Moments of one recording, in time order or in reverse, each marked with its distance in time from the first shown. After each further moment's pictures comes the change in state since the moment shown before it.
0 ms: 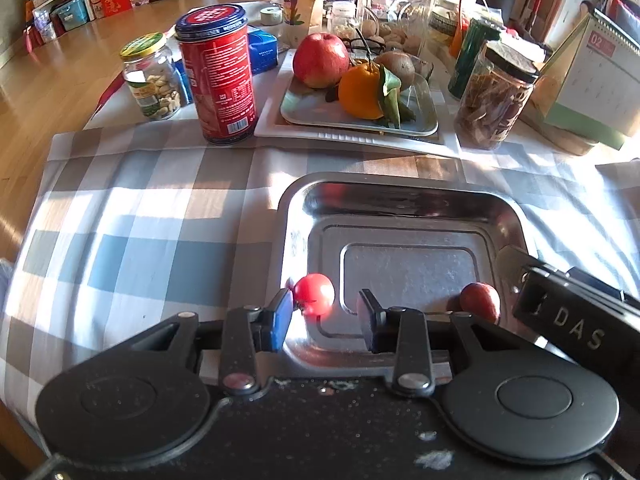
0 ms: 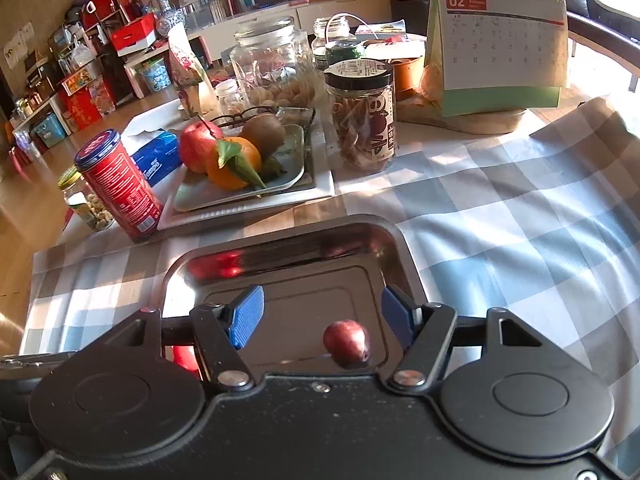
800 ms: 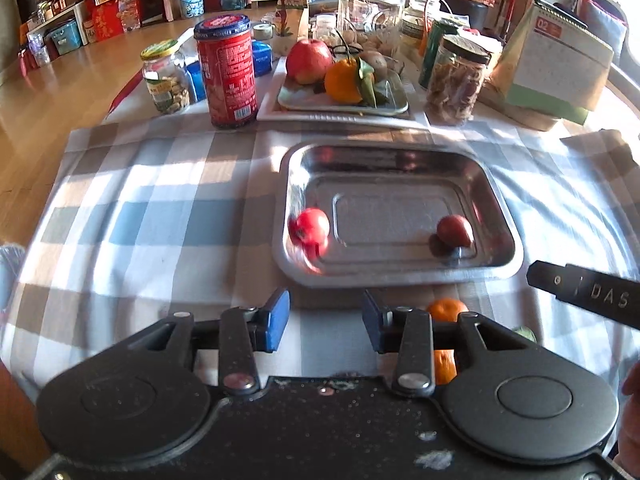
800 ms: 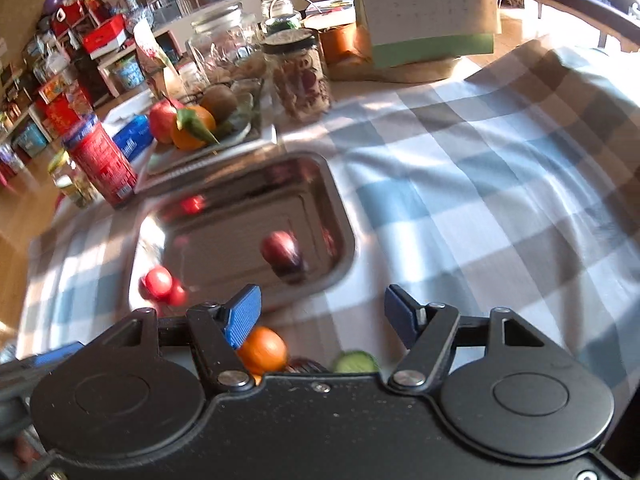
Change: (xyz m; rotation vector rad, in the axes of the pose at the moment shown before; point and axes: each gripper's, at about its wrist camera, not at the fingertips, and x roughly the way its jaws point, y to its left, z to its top) left arm -0.052 0.005 -0.085 0.051 -0.078 -0.028; right arm -0.049 -0.049 -0.055 0.077 0.064 -0.055
